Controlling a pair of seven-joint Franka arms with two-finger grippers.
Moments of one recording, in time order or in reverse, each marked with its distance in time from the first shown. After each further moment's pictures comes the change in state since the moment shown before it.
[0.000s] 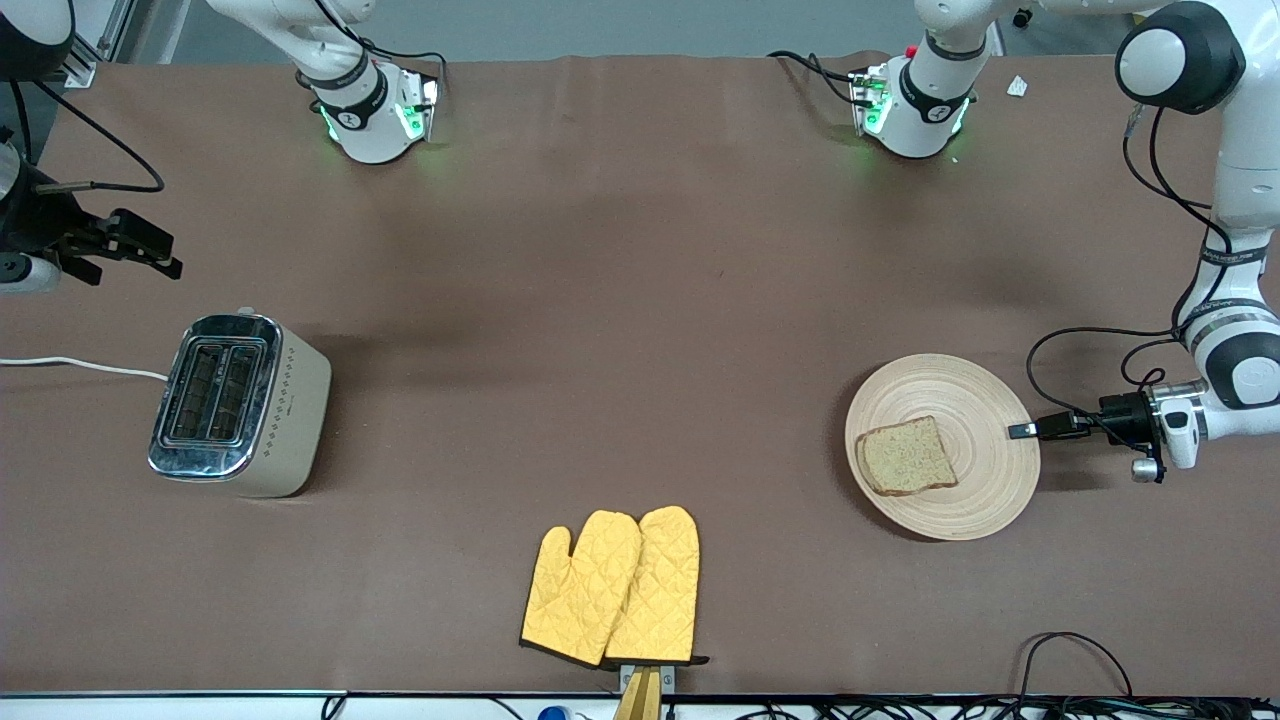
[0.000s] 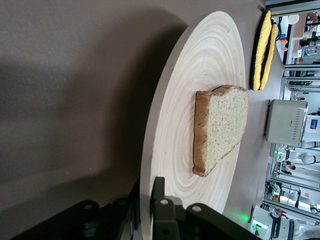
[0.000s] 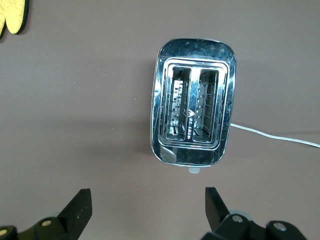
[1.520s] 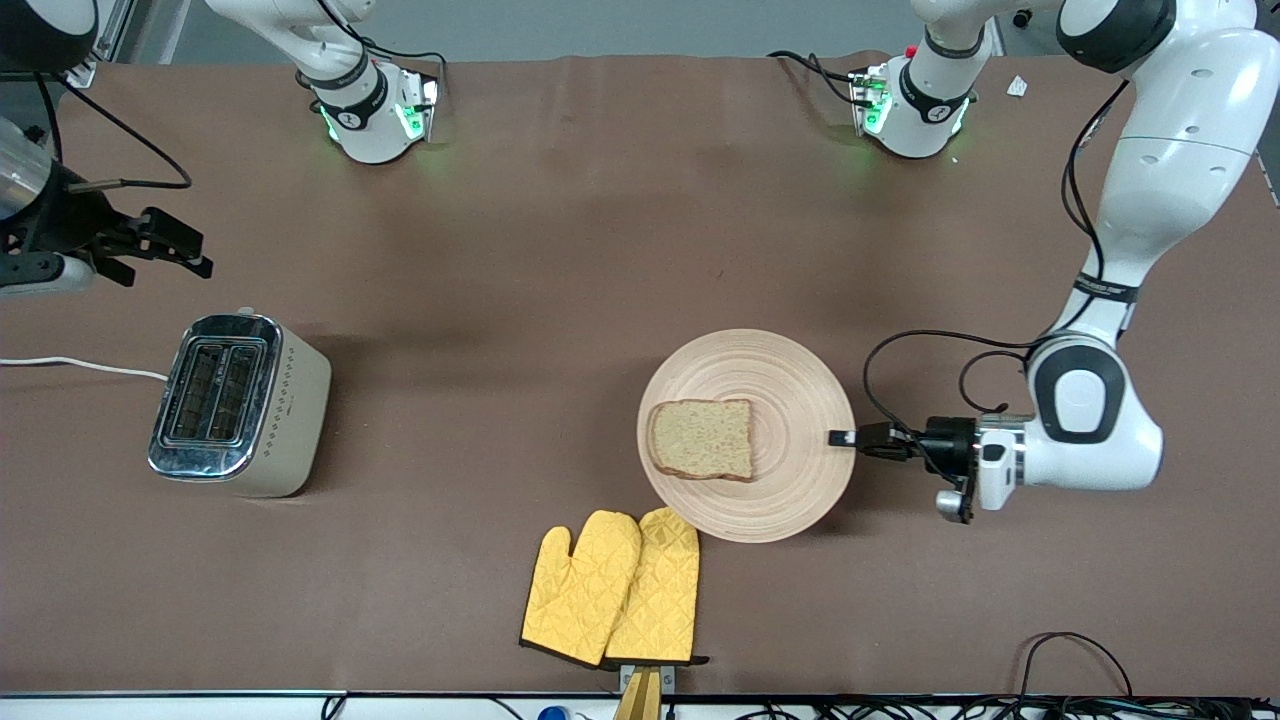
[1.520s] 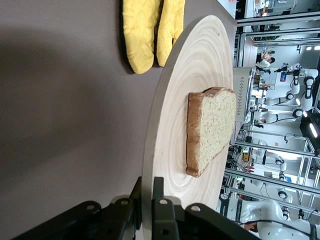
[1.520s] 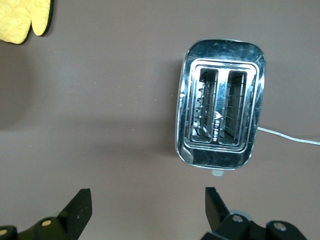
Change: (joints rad) left arm -0.206 -0.076 -0.402 -0.021 -0.006 0.187 -0.302; right arm 0.051 0.001 0.013 -0.001 0.047 0.006 0.049
